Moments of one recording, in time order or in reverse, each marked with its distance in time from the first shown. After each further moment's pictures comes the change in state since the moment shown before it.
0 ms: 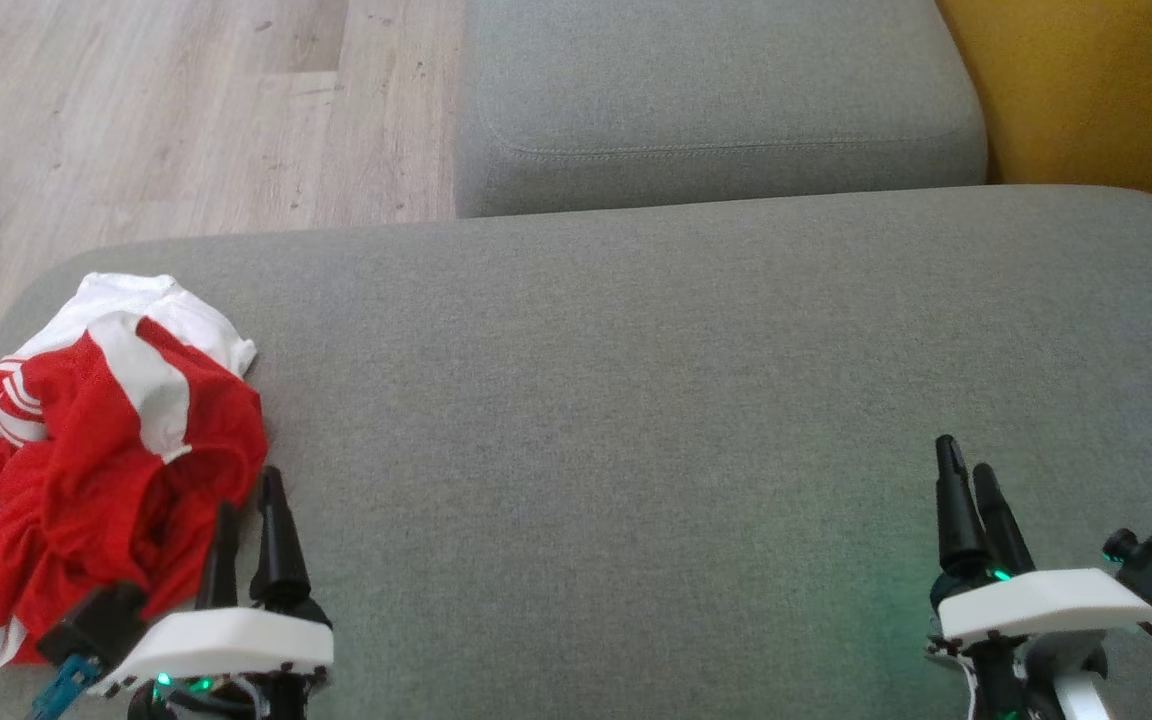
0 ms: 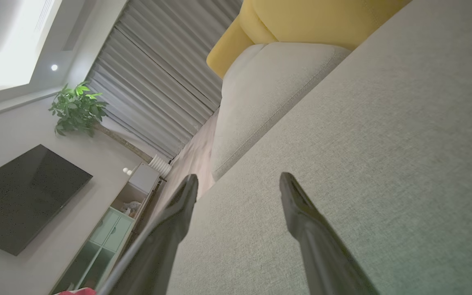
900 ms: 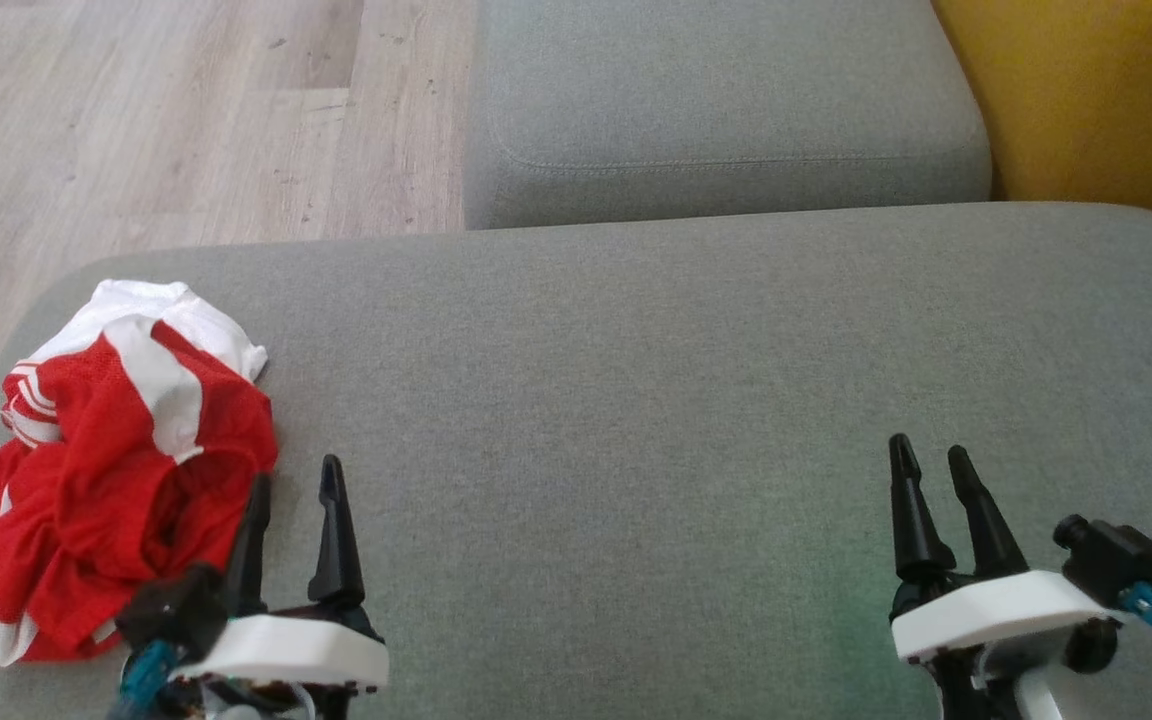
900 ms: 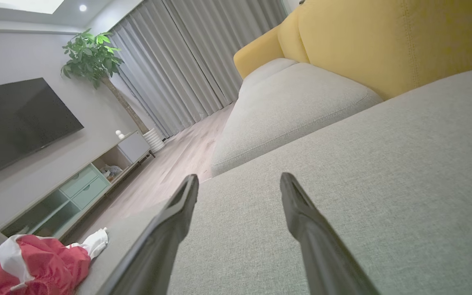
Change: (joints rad) left arm 0.000 0.052 -0.130 -0.036 0.311 0.069 -0.076; right arm 0.000 -0.001 0.052 -0.011 -0.305 0.000 -0.075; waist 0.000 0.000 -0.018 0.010
